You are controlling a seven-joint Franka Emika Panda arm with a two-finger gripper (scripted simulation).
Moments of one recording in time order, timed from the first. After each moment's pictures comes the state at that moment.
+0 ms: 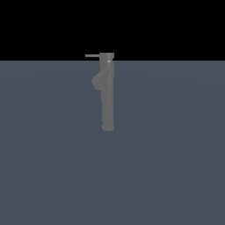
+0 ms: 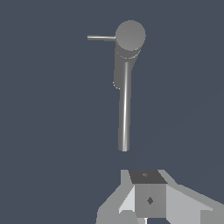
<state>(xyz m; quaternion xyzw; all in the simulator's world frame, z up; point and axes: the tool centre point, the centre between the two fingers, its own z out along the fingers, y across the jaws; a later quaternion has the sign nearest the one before) -0.147 0.032 0.423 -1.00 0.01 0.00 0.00</state>
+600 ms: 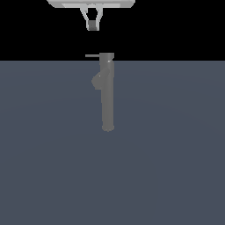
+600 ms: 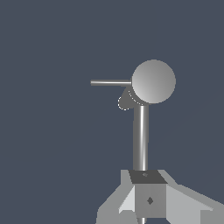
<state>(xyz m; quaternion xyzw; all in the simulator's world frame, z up) -0.056 0.048 0.367 -1.00 0.01 0.00 0.00</state>
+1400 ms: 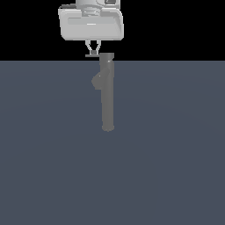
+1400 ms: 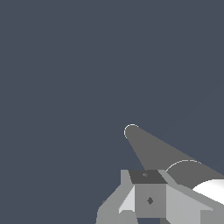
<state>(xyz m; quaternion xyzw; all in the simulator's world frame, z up) 0.044 0.064 0.311 -1.00 0.02 0.00 0.00</state>
